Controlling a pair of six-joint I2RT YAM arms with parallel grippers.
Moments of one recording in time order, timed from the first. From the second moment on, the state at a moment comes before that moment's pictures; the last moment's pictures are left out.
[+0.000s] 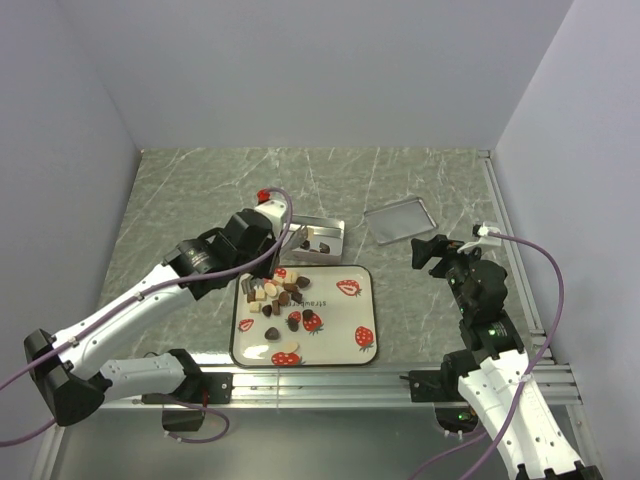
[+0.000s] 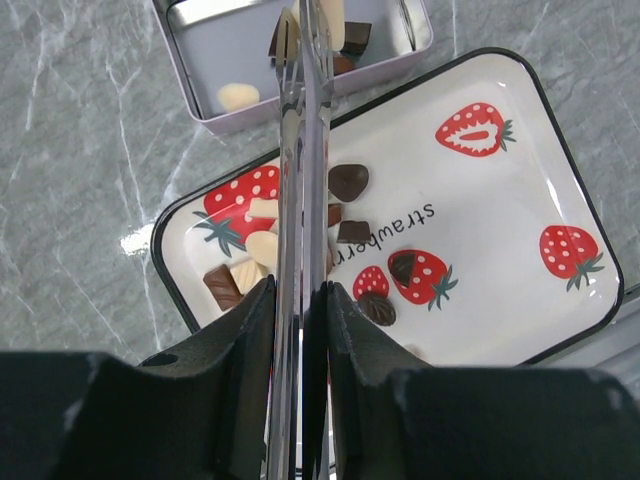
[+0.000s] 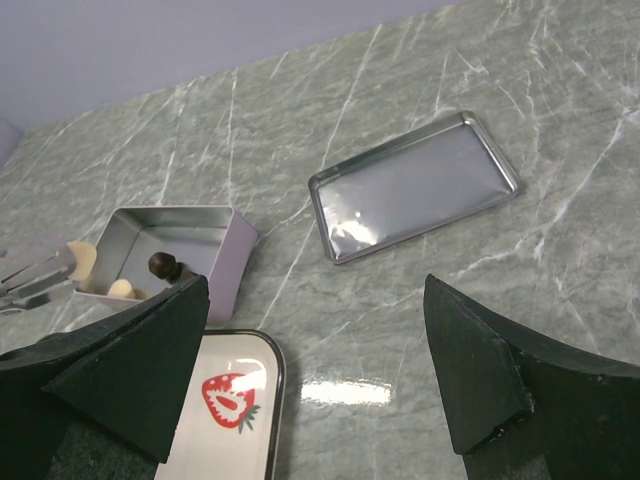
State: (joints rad) left arm -0.82 1.12 1.12 -0.76 -0.23 -0.30; right arm 0.20 0.47 0.42 -0.09 0.06 0.38
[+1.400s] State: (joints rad) left arm -0.68 1.18 1.07 -0.65 -0.15 -0.25; right arm 0.20 0.47 0.40 -0.07 0.03 0.38
